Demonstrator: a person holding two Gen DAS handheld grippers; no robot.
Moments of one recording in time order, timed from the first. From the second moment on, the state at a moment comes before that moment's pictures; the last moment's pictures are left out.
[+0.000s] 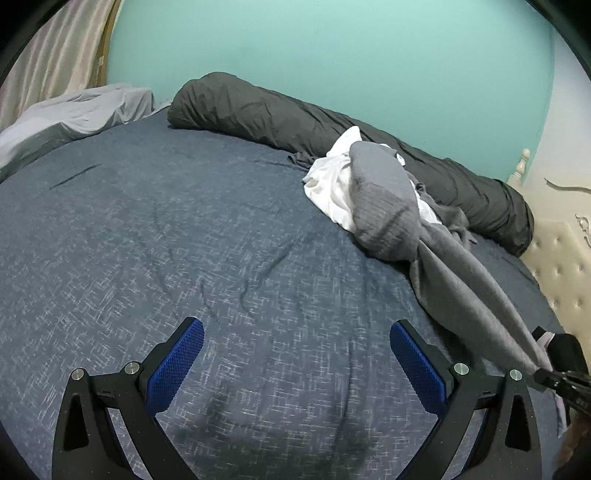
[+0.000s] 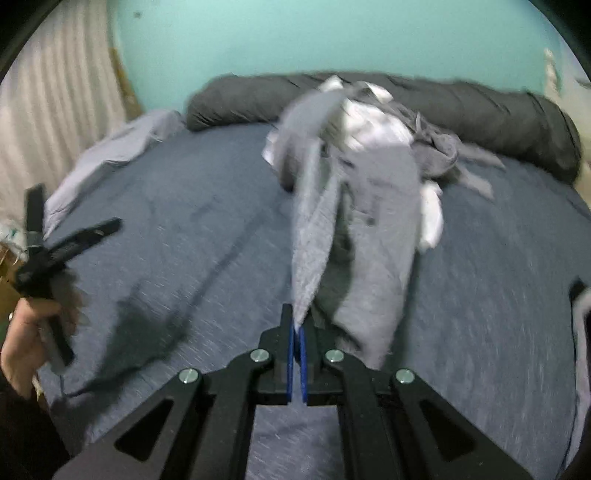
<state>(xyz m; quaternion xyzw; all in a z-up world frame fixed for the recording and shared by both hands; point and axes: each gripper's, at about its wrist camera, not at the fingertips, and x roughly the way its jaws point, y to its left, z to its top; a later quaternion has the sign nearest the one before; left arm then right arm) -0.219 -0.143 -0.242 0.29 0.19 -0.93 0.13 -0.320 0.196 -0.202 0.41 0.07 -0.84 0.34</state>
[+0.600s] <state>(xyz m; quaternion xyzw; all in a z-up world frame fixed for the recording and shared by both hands) -0.235 -0.151 -0.266 0.31 0.19 -0.92 0.13 -0.446 0.083 -0.215 0.40 0.08 -0.86 0.30</state>
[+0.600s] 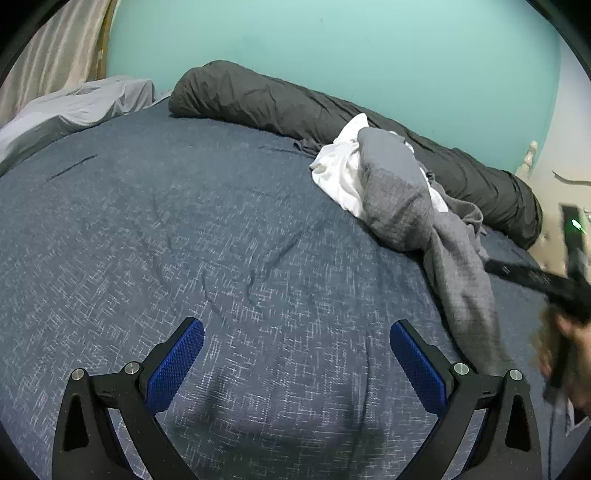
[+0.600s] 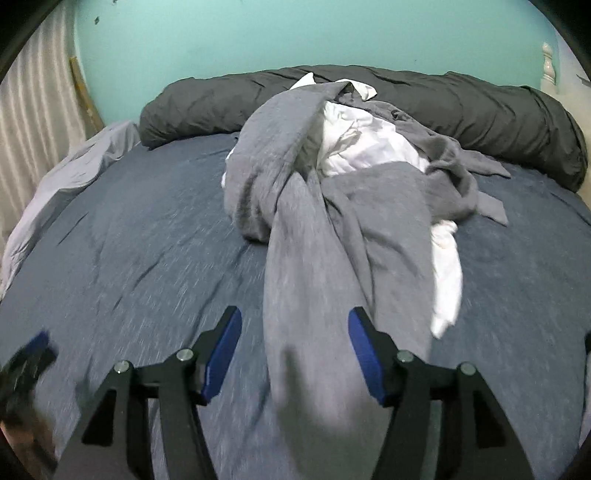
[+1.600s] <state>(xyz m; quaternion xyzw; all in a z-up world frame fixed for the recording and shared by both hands) -0.232 -0.158 -0.262 0.31 0.20 -0.92 0.14 -0.349 0.158 -0.238 0.46 0.07 -0.81 0.35</state>
